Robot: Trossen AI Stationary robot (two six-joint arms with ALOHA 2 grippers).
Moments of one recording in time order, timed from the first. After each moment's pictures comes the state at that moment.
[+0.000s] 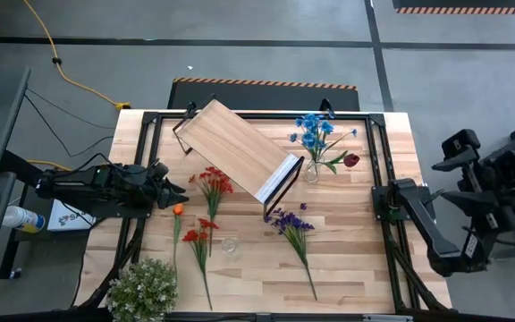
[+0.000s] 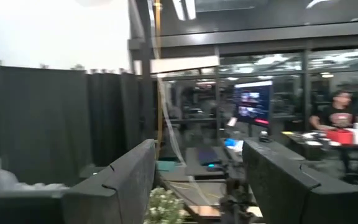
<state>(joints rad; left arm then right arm) -0.05 0.03 0.23 -0.69 -0.05 -0.94 -1.44 0.41 1.32 0.42 -1.32 1.39</state>
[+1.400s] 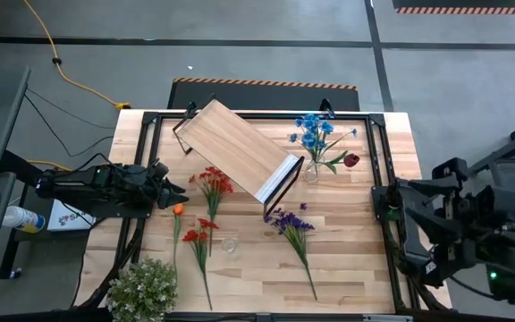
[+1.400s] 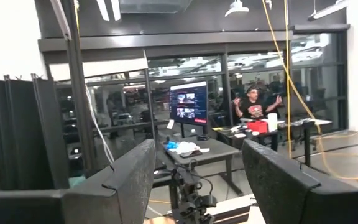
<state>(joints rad) -0.05 0.03 0.23 -0.69 -0.04 -0.94 -1.82 0.35 1.59 0.18 -1.33 1.54</state>
